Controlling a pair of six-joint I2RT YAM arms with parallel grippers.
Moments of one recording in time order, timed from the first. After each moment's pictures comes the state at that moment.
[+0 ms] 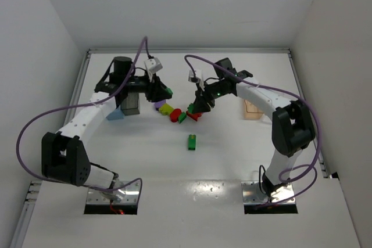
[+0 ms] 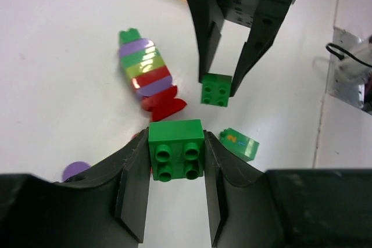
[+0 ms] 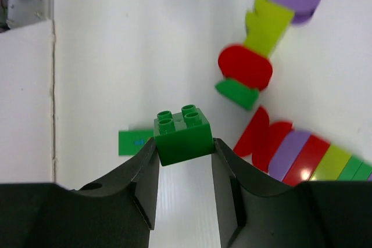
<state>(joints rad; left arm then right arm) -0.25 1.41 1.11 -0.27 0.95 0.25 0.44 1.79 1.34 -0.55 -0.91 -0.64</state>
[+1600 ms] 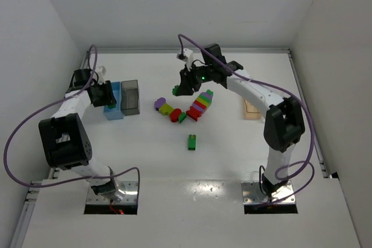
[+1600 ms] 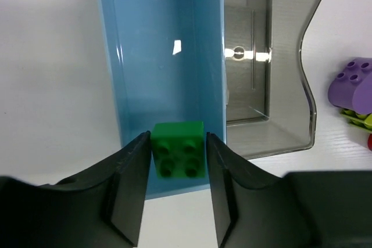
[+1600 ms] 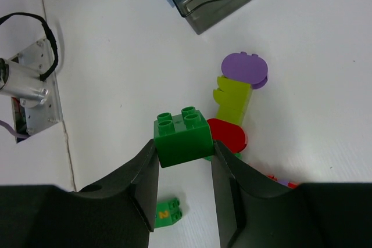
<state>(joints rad) 0.28 1.57 1.05 -0.41 0.26 0.03 0.52 1.87 1.57 -0.40 -0.75 -0.17</state>
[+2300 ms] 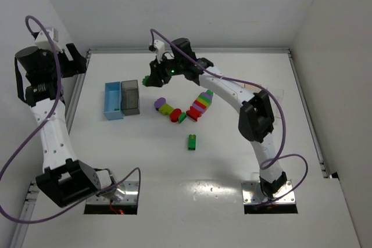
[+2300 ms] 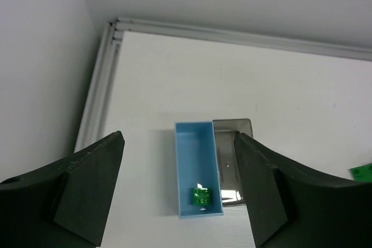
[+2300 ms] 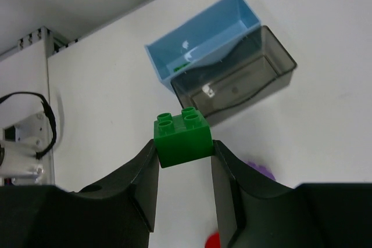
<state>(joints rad) 0.46 1.26 1.35 -0.41 0.41 0.00 0.67 2.16 1.97 -0.30 -0.63 -0.01</state>
